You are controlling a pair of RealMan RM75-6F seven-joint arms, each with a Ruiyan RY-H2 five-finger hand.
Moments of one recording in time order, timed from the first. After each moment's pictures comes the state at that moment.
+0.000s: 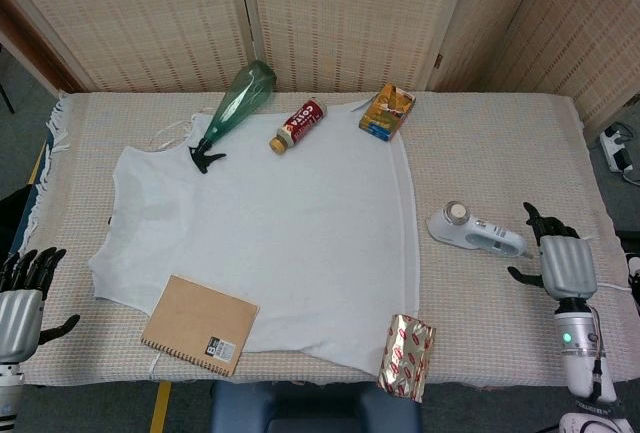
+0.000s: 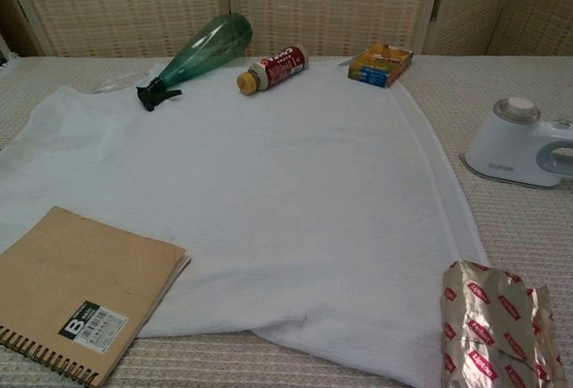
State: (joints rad) left arm -0.09 -1.15 -0.06 -1.63 1.46 1.51 0.19; right arm 0.25 -1.30 0.21 -1.49 -1.24 1.27 -0.23
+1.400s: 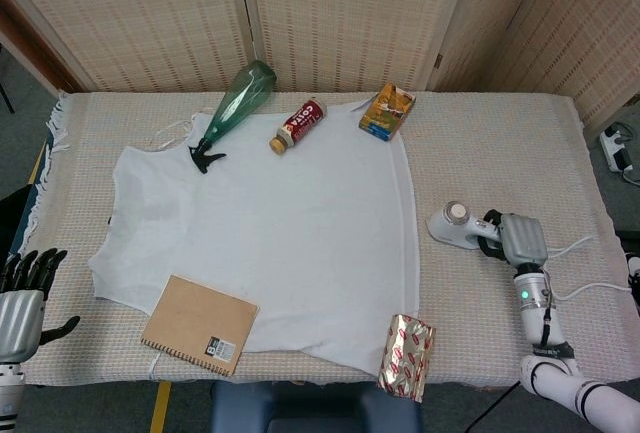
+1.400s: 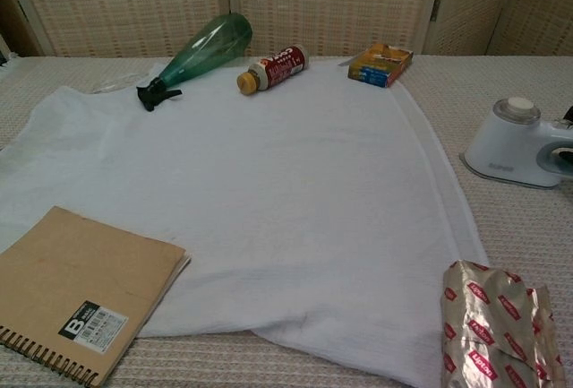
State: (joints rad) left arm -0.09 -1.15 -0.06 -1.62 1.45 1.50 0.20; right arm 0.44 -1.55 0.24 -1.08 -1.13 1.00 -0.05
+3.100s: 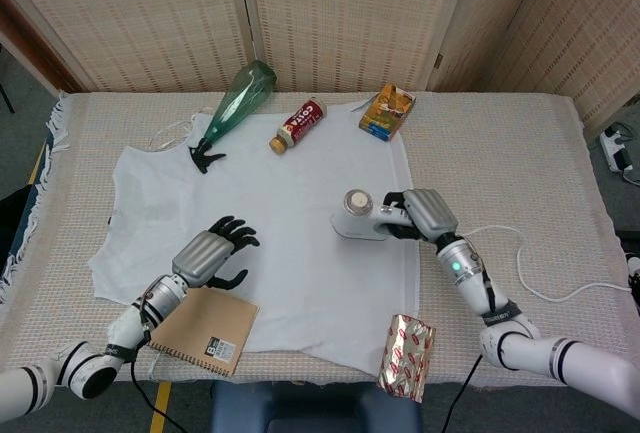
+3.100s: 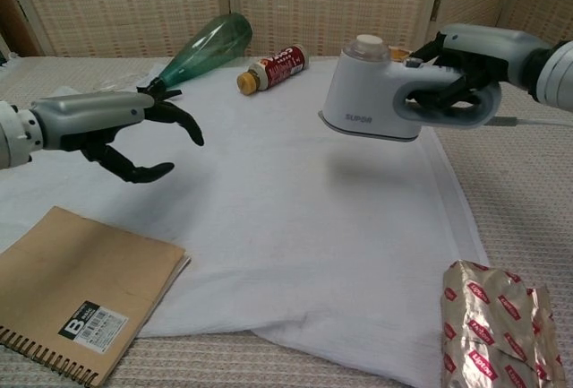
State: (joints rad) left arm -0.71 -1.39 -0.16 -1.50 1.41 0.79 0.05; right arm 0.71 -1.45 0.29 -1.41 -1.14 0.82 0.06
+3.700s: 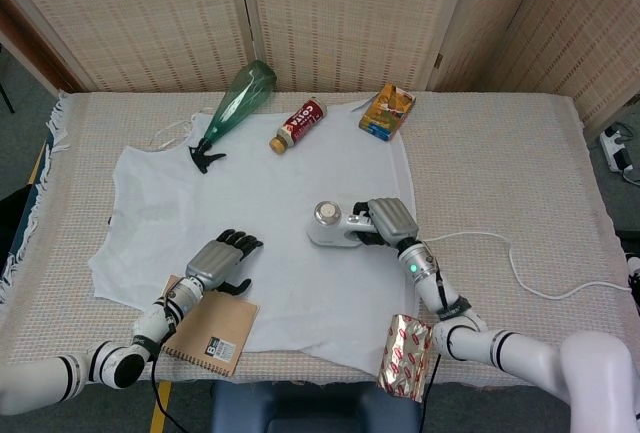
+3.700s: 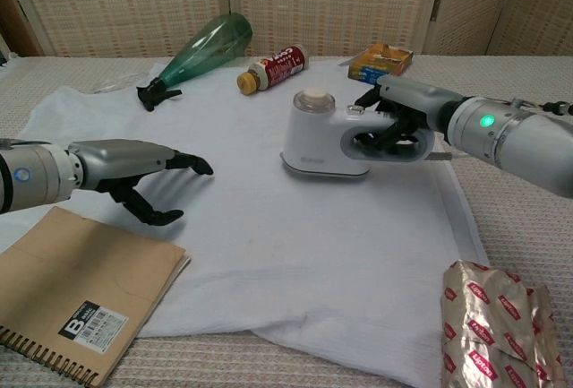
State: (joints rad) left arm -0.79 -1.50 -0.11 -1.44 1.08 0.69 0.32; right arm 0.81 -1.72 0.27 -1.13 -1.11 0.80 0.01
